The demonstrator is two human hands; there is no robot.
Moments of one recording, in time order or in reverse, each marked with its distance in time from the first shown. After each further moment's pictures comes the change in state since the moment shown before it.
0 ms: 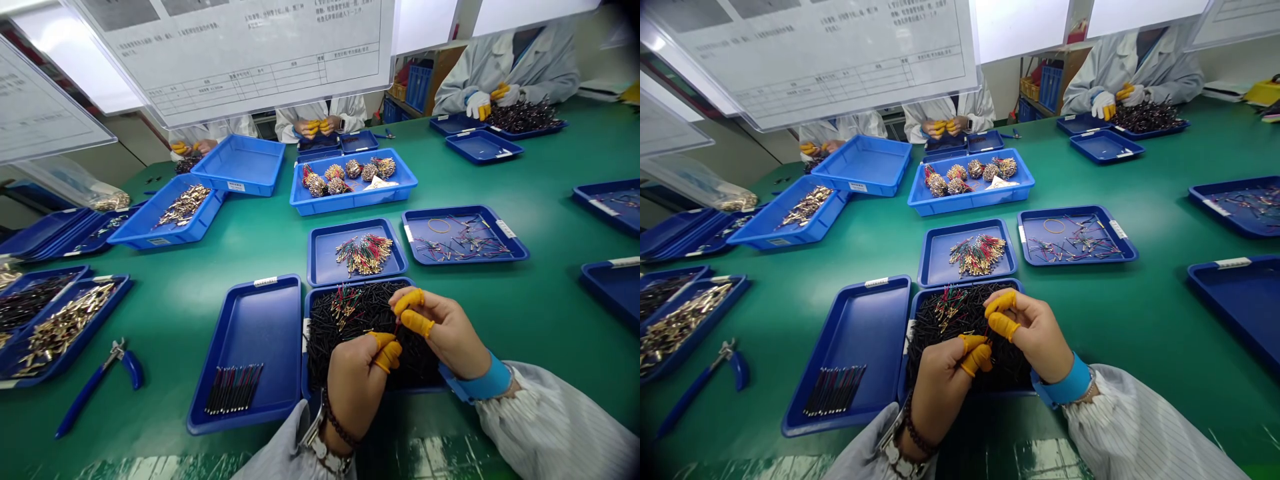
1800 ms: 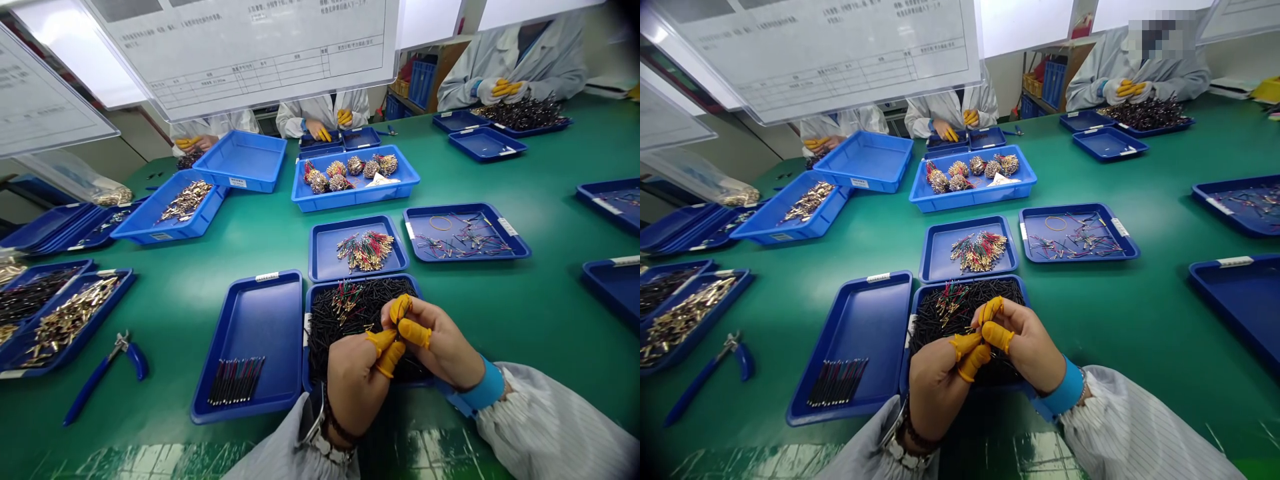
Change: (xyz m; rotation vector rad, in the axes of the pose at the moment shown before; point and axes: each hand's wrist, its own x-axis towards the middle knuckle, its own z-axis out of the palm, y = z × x) left_hand -0.009 0.002 -0.001 0.203 0.294 0.306; right_hand -0.011 -0.004 0.018 0.248 -0.143 0.143
